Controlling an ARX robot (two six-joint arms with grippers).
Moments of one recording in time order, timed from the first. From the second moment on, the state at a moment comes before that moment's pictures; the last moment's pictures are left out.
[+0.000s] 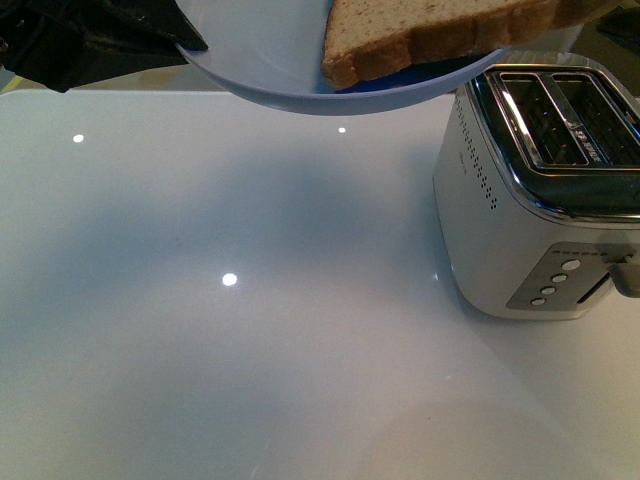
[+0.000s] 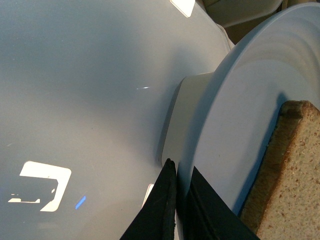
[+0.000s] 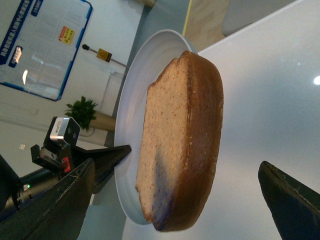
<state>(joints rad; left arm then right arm) -0.35 1.52 0.93 -0.11 0.21 -0.89 0.11 1.33 0.61 0.45 -0.64 0.77</state>
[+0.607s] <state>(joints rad) -0.35 1.52 0.93 -0.11 0.22 -0.89 0.11 1.38 0.60 0.53 -0.64 0.82</state>
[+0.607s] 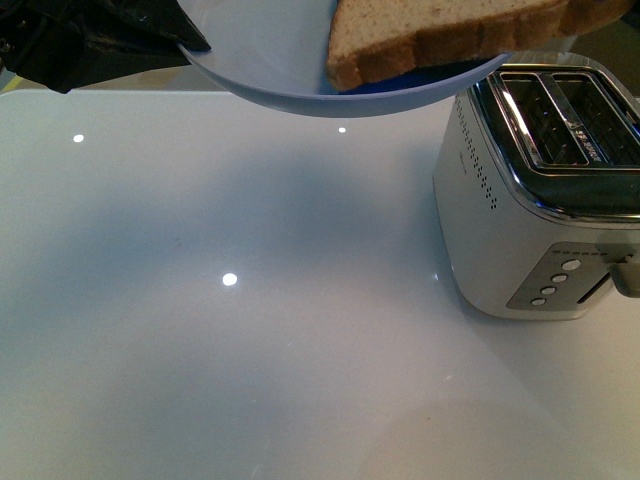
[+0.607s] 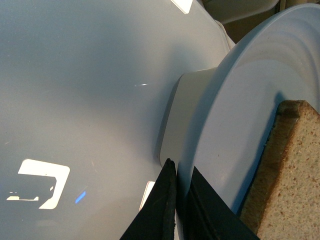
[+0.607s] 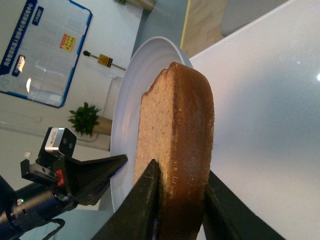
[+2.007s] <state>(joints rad) -0.35 1.52 0.90 -0.10 0.22 -0.90 0.04 1.47 1.23 -0.34 -0.17 -0.18</state>
